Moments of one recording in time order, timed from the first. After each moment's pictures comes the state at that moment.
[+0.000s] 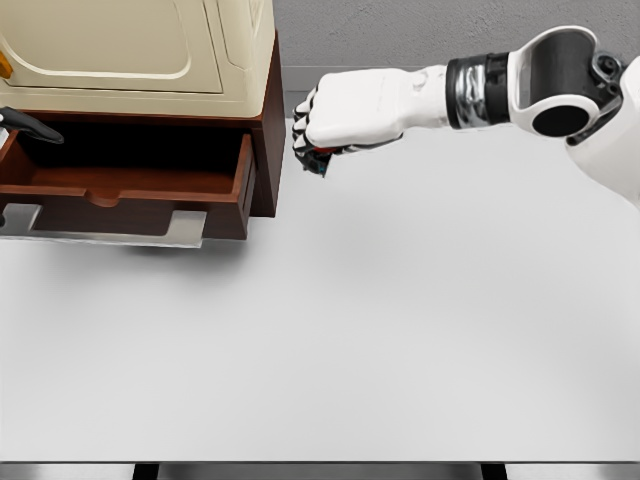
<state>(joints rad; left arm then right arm) -0.70 1.55 -0.72 -1.76 0.79 -0.51 -0.61 -1.18 -0.55 0.95 -1.50 0.37 -0.61 0.61</state>
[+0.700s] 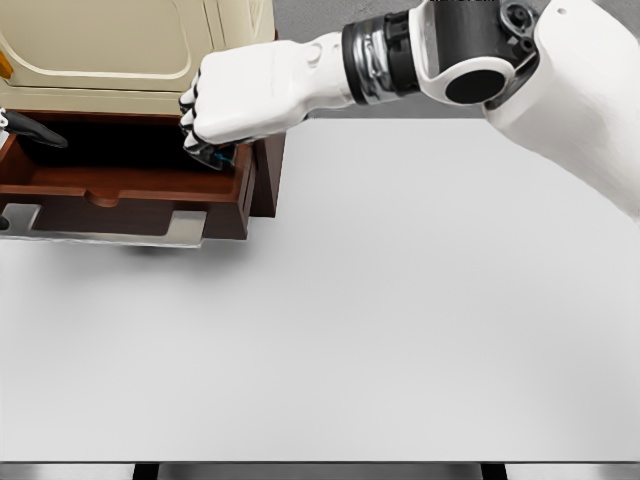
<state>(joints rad) -0.69 1.55 -0.73 -1.76 0.79 -0.51 -0.61 -1.33 -0.35 1.02 -1.48 0.36 -0.61 0.61</state>
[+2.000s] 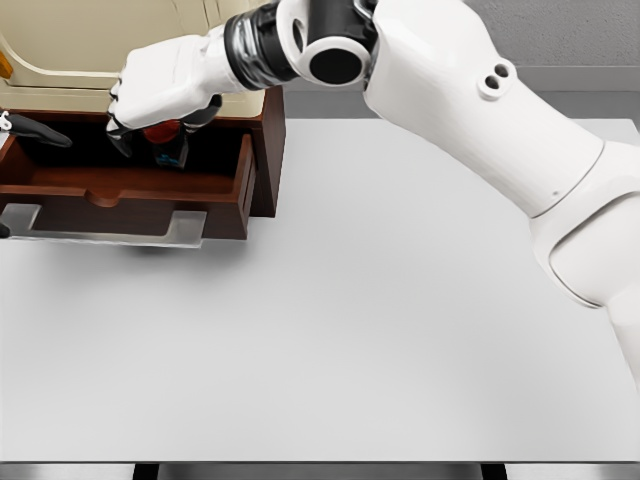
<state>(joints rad) -0.69 1.54 -0.73 -1.76 0.79 -0.52 -0.61 -1.41 -0.05 1.07 -1.09 0.47 -0.61 0.61</state>
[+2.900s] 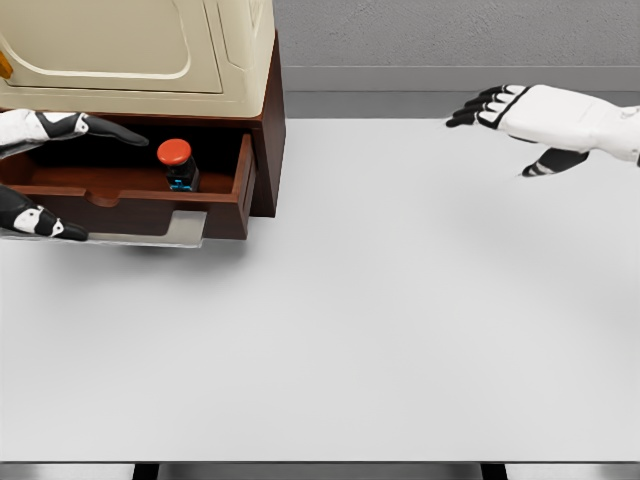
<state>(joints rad) -0.70 1.30 -0.73 -1.76 0.77 -0.54 -0.61 -0.70 -0.81 0.43 -1.43 0.37 -0.61 0.61</state>
